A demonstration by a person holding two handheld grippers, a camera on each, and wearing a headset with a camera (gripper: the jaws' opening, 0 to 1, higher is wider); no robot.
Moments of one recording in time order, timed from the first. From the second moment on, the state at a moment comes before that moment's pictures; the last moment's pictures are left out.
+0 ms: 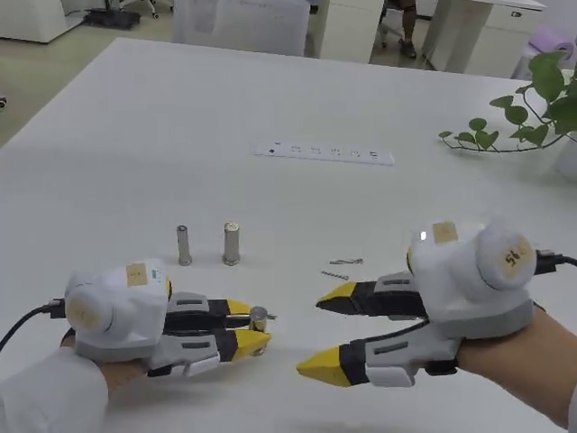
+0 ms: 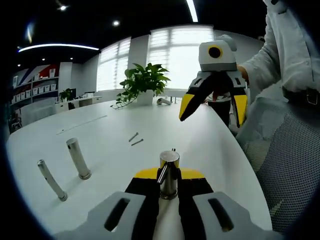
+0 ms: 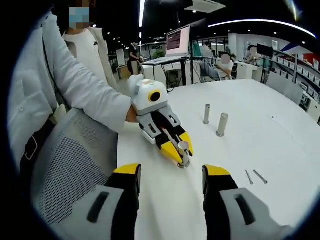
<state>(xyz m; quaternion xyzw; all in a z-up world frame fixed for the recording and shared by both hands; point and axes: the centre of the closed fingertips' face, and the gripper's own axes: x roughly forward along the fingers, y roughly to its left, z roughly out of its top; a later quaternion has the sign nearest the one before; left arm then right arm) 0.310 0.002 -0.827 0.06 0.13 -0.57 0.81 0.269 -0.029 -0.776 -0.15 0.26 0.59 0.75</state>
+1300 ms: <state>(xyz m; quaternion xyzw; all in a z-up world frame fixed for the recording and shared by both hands) 0.344 0.039 -0.822 0.08 0.12 -0.55 0.82 0.263 -0.050 -0.775 -0.13 0.27 0.57 0.77</state>
